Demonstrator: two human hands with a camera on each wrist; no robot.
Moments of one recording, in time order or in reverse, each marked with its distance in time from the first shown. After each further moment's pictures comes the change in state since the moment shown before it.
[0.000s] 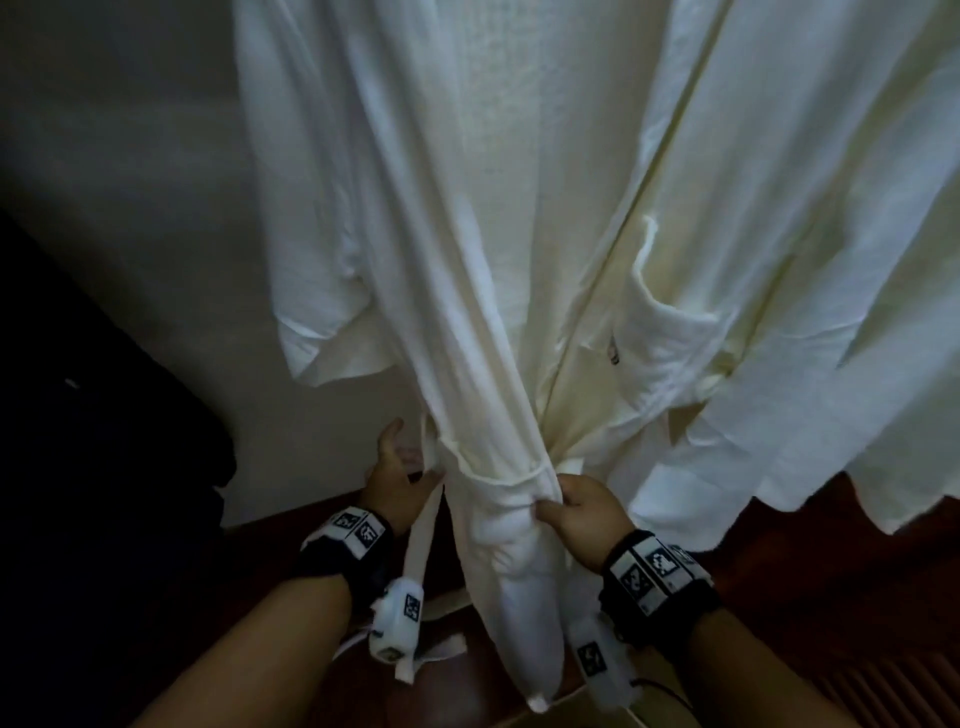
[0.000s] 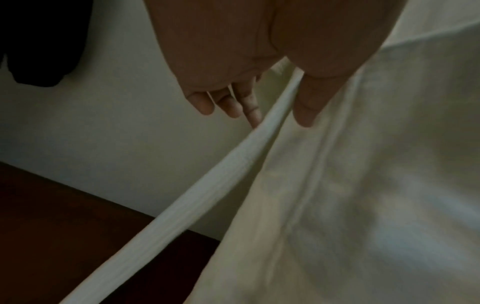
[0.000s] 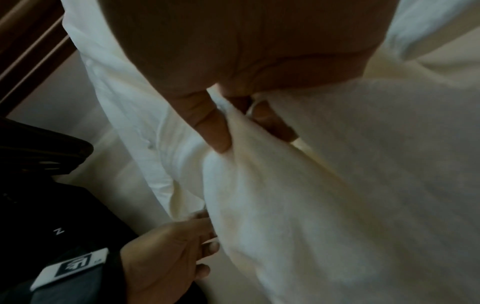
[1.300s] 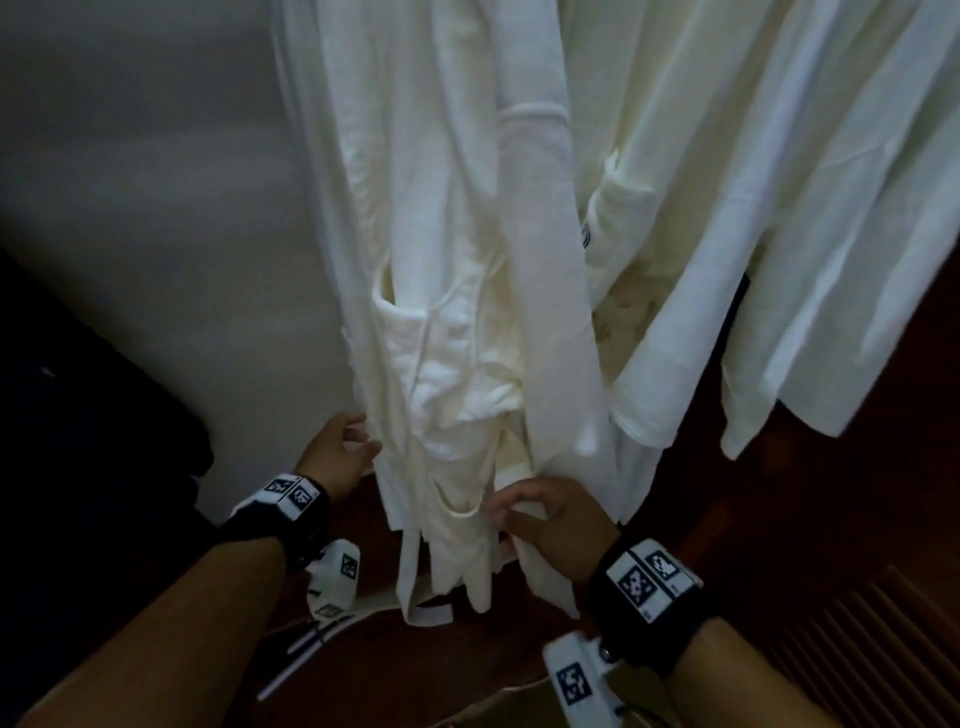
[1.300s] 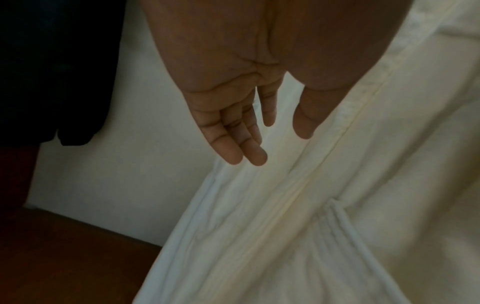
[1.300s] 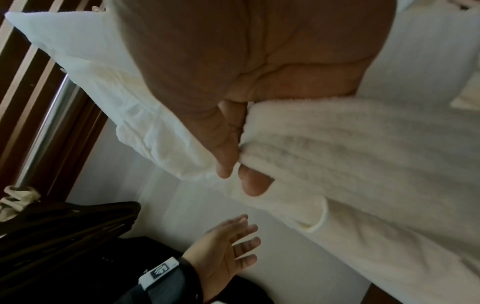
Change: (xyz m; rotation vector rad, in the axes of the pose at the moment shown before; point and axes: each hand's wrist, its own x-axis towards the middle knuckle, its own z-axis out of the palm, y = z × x) left_hand -0.056 0.041 0.023 0.164 0.092 -0.003; right_hand -0.118 0.043 -0.069 0.368 -0.097 -0.143
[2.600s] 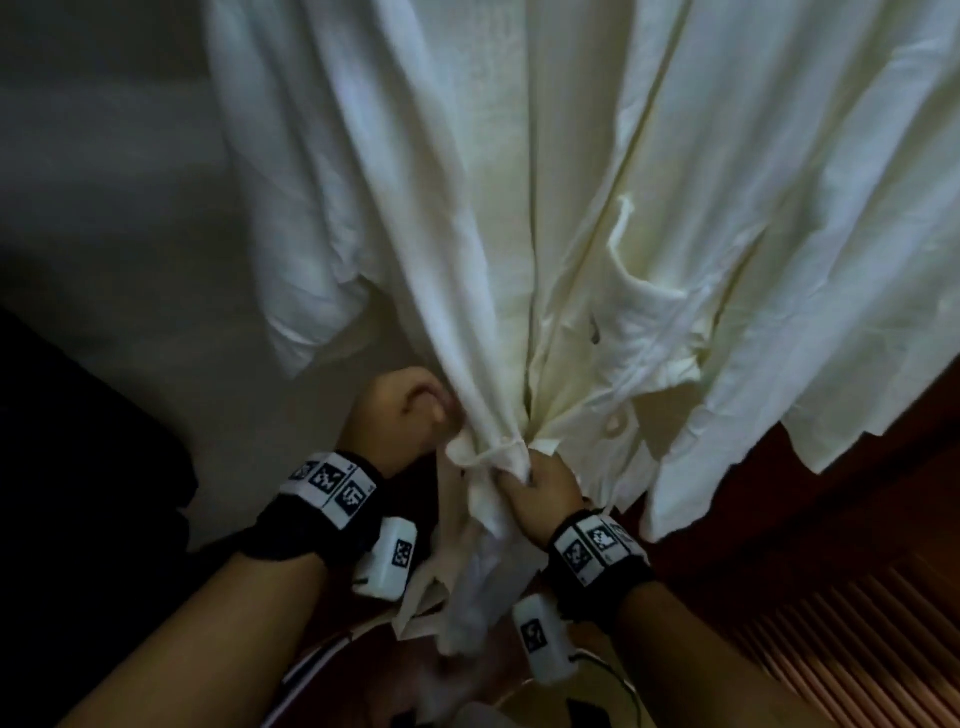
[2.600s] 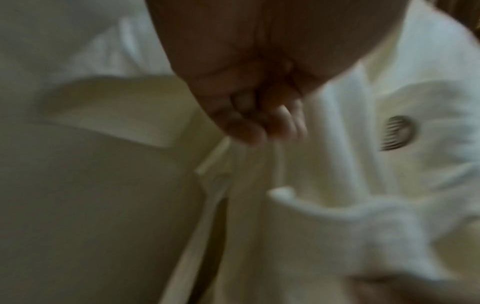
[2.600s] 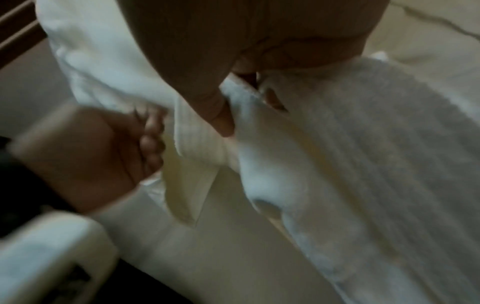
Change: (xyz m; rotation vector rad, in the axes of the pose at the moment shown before) left_hand 0.034 0.062 -0.063 -0.017 -0.144 0.528; right_hand 0.129 -0.012 0.110 -0.359 0.391 0.177
